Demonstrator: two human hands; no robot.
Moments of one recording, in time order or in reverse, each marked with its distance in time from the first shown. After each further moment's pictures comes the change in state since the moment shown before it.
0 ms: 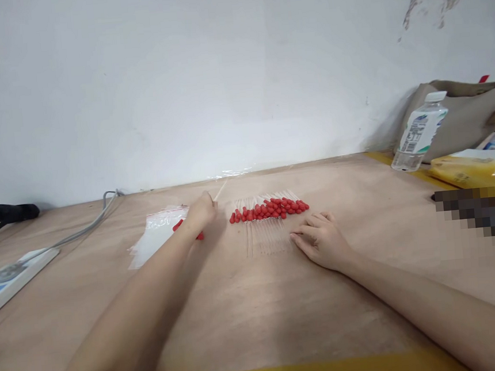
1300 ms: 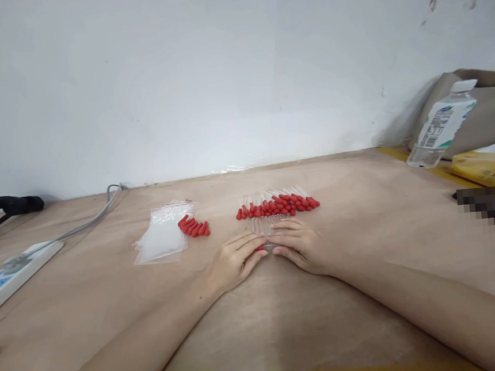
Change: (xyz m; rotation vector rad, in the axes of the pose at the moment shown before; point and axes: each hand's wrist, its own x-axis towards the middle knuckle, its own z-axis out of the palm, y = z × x) left_hand -0.109 0.022 0.041 -0.164 0.169 0.857; right_hand 0.019 -0.027 0.028 0.249 -0.113 -0.326
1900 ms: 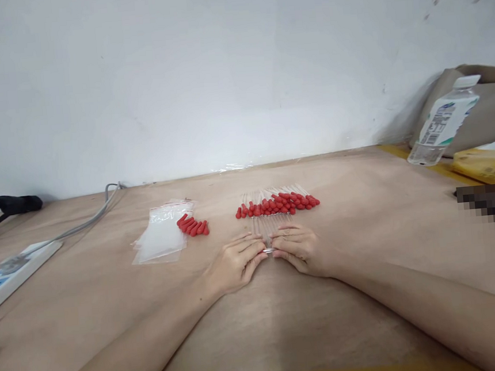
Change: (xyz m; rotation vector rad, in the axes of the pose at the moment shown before) left_hand 0.000 0.003 -0.002 -0.012 -0.108 0.011; right_hand -0.001 -0.002 0.004 -0.021 0.060 -0.131
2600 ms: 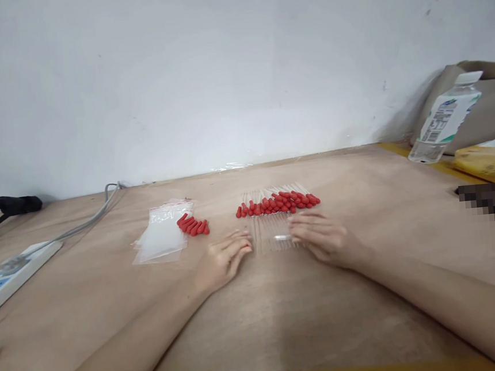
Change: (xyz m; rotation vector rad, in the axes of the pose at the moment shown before) left_hand -0.012 -0.010 -0.013 0.034 0.101 -0.010; right_hand -0.014 0.014 -0.030 -0.143 0.091 -0.041
